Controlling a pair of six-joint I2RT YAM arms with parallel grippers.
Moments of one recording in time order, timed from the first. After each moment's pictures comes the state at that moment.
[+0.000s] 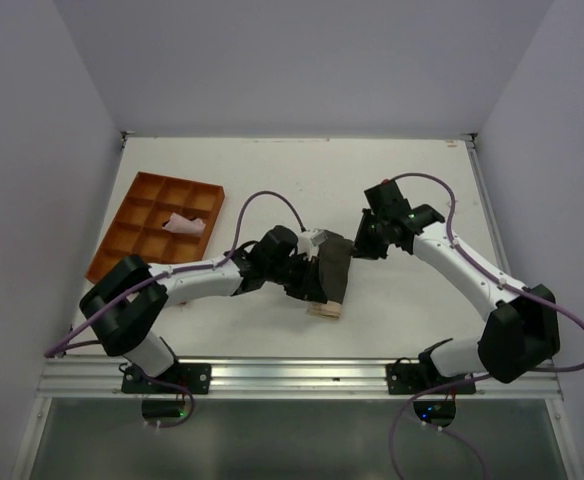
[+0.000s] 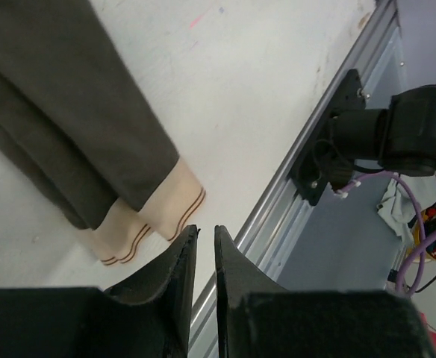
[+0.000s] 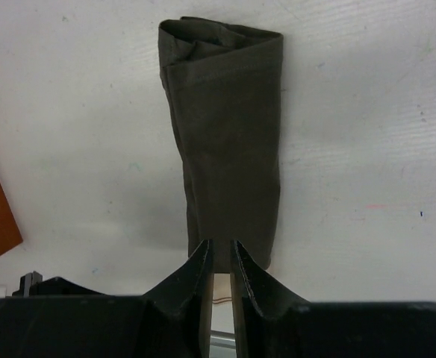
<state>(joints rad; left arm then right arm) -0.87 1.58 0.87 0.02 0.48 -0.62 0.46 1.39 1.12 -0.77 -0.02 0.80</state>
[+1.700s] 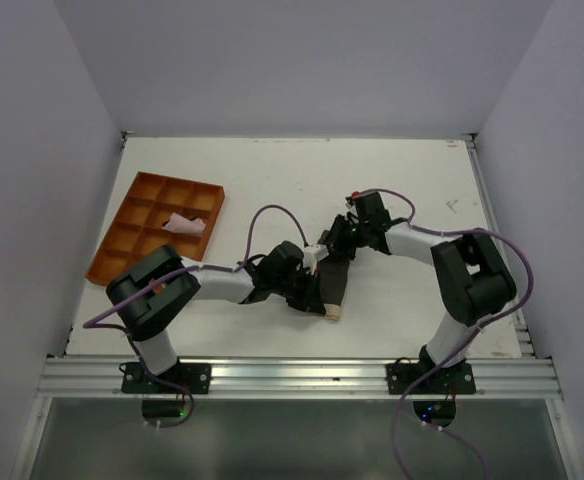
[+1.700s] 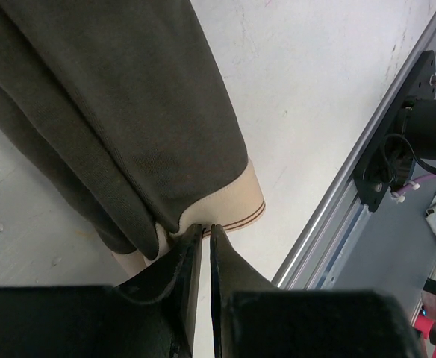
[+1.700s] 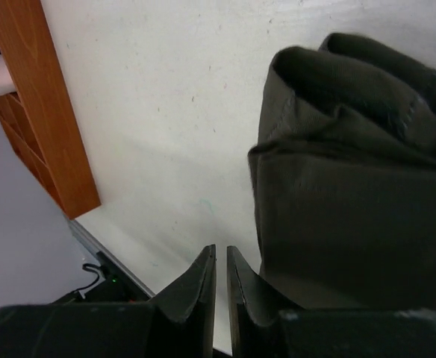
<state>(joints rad) -0.91 1.74 0.78 0.19 0.43 -0.62 0.41 1.69 0.93 -0.17 -0.48 0.83</state>
